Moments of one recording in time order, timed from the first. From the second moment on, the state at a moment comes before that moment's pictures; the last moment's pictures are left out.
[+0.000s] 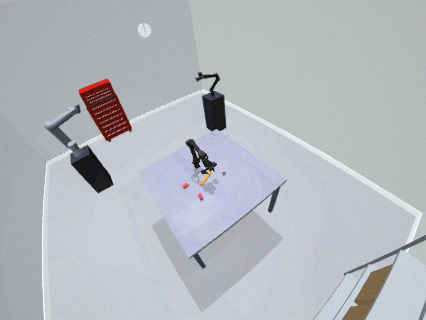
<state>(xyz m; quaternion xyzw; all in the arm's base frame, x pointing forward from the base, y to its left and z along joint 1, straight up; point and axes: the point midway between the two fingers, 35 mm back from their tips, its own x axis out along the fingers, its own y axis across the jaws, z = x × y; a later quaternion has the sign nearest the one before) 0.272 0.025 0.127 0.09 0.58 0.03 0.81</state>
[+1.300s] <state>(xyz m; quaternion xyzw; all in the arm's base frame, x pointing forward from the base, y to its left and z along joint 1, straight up) 0.223 -0.003 0.114 0.39 0.58 -0.38 0.60</state>
